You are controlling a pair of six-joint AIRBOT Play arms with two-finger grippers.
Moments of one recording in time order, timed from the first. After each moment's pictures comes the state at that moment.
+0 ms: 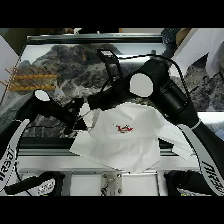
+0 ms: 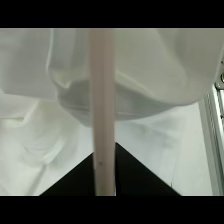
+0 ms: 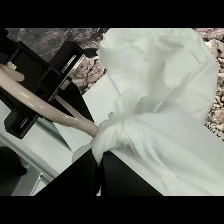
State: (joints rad) left arm -0.04 -1.34 0.97 0.84 -1.54 0.07; right arm 0.77 -1.41 1.78 -1.32 1.34 1.96
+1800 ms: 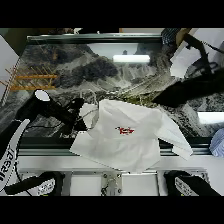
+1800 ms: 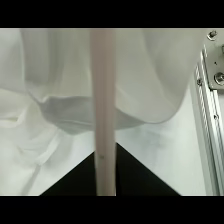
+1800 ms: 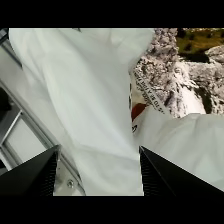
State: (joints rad) left arm -0.04 -1.34 0.97 0.84 -1.56 0.06; right arm -0.10 -1.06 1.45 -0.73 1.70 1.15
